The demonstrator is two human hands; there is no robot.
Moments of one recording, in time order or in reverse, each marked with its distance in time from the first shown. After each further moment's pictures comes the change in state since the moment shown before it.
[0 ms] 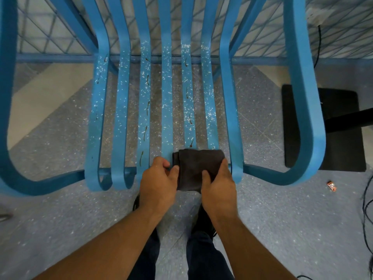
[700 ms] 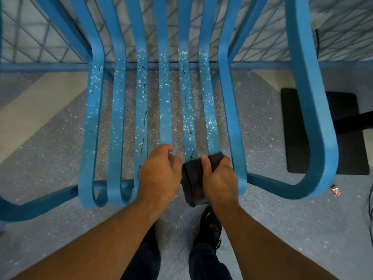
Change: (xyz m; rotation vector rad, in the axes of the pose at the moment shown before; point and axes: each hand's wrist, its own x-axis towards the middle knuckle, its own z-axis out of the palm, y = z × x) left_hand 0.041 0.026 -0.002 0.080 0.078 0.183; right_hand 0.049 -0.022 0.003 -0.036 0.044 0.075
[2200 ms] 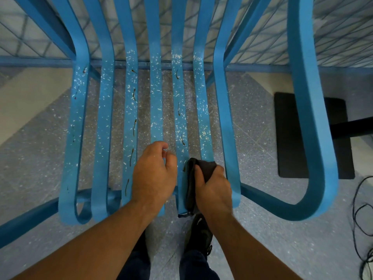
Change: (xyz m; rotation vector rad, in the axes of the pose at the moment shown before) left_hand 0.029 0.018 0.003 -0.047 -0.001 0.019; right_hand 0.011 -0.011 -0.003 -0.080 -0.034 0.053
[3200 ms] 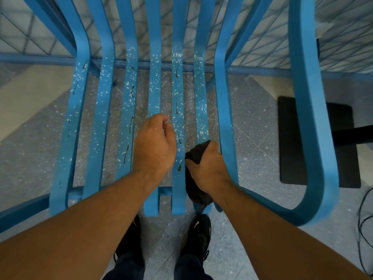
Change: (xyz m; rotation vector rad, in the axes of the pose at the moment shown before) left_hand 0.038 0.021 0.009 0.015 0.130 0.110; right_hand 0.045 -0.024 -0.019 0.018 -0.213 -0.195
